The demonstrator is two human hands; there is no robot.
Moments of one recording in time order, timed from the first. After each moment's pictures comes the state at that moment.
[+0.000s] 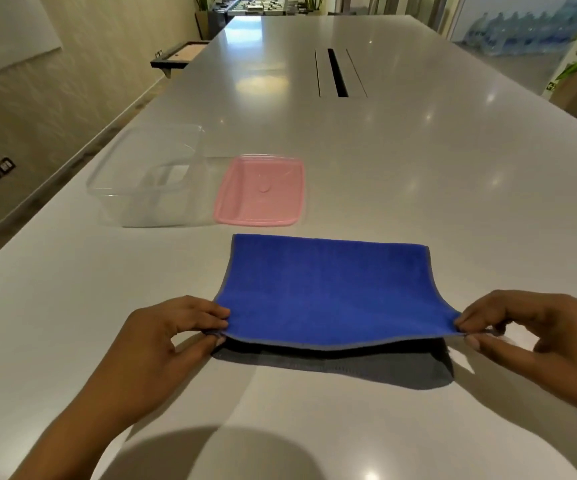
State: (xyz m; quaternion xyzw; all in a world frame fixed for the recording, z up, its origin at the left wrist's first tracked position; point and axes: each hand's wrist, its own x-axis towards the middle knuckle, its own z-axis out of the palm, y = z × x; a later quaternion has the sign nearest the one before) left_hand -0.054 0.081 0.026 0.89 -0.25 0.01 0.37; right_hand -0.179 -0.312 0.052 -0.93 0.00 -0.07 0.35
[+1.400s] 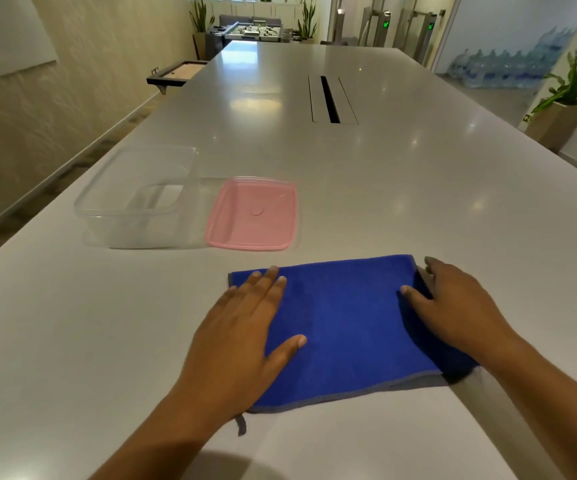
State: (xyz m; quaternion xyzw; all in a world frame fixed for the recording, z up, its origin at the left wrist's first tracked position) left_hand -0.034 -0.008 0.002 0.94 -0.30 0.04 0.18; right_hand -0.079 -0.296 0.026 -0.96 0.21 -0.06 0.18
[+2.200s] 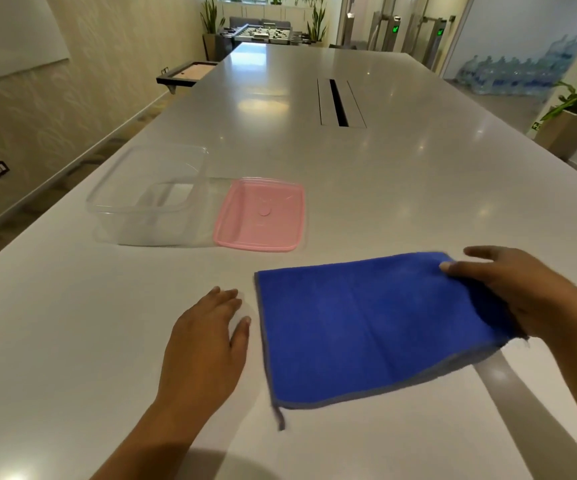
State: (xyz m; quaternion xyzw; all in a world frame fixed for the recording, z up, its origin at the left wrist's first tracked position) left_hand -0.032 0.016 -0.014 0.96 -0.10 0.04 0.27; right_hand -0.077 -0.318 0.086 -0.79 0.38 0.00 0.49
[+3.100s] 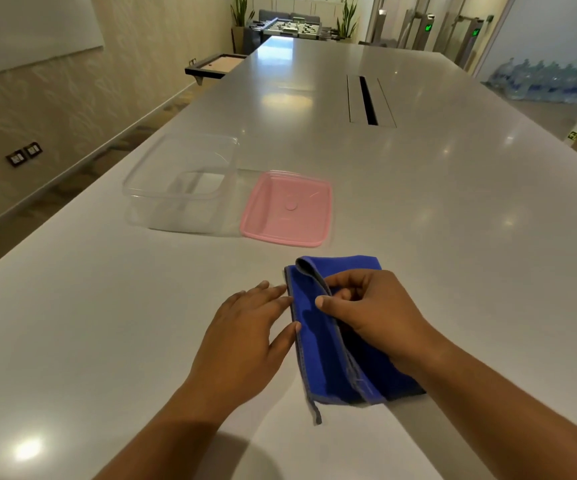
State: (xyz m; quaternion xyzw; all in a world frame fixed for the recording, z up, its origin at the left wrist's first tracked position) left_hand -0.033 0.012 -0.010 0.94 -0.23 0.02 0.25; right_hand -0.053 -0.173 0.047 -0.84 0.11 0.04 0.53
